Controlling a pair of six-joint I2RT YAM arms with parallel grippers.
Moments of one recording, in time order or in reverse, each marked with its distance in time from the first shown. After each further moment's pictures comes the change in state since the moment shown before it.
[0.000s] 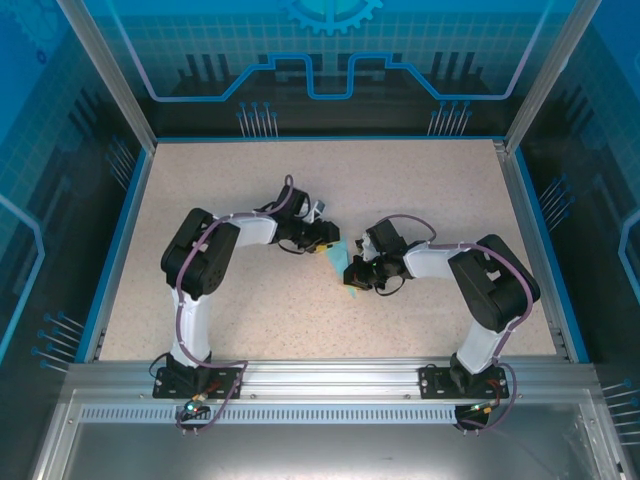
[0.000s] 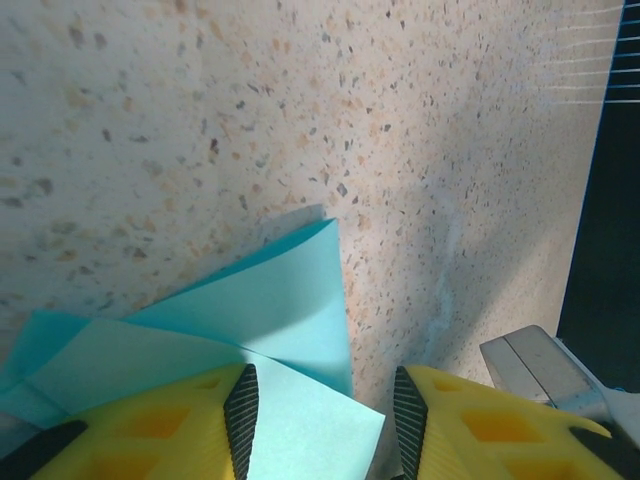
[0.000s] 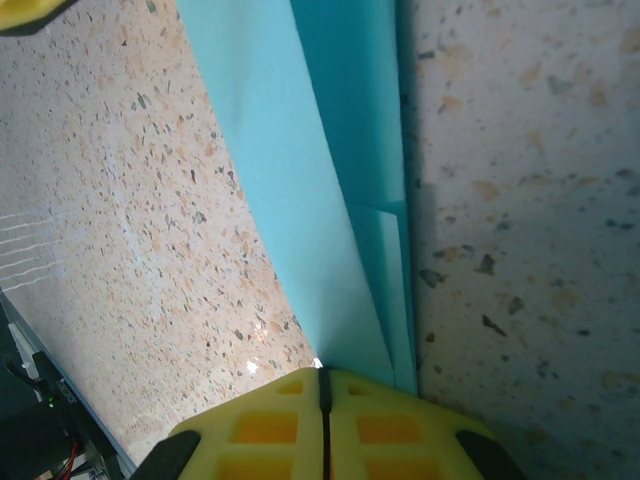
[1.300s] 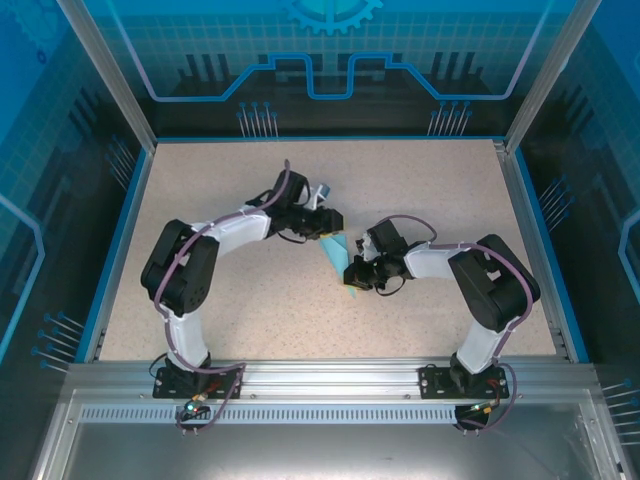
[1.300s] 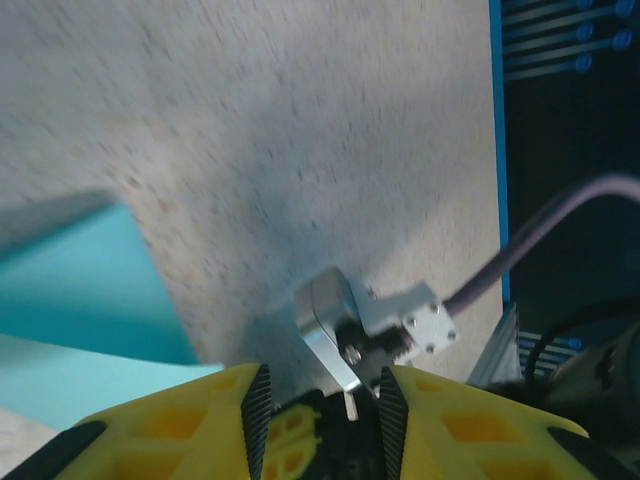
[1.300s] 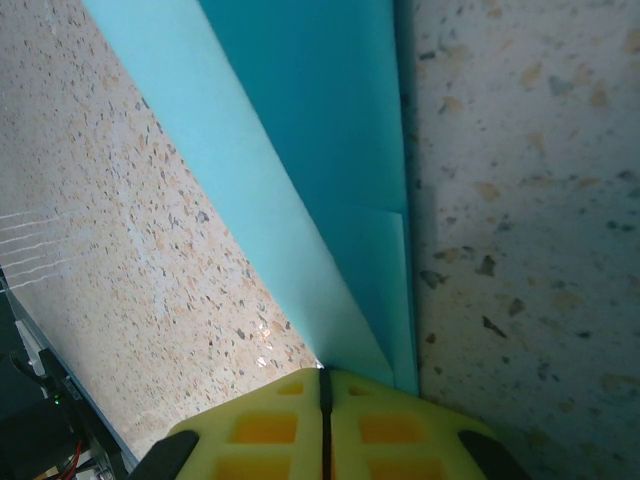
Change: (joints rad) left arm -0.053 -0.174 0.019 -0.079 0.031 0.034; right arm -0.004 0.000 -0.006 0.016 -0.014 0.001
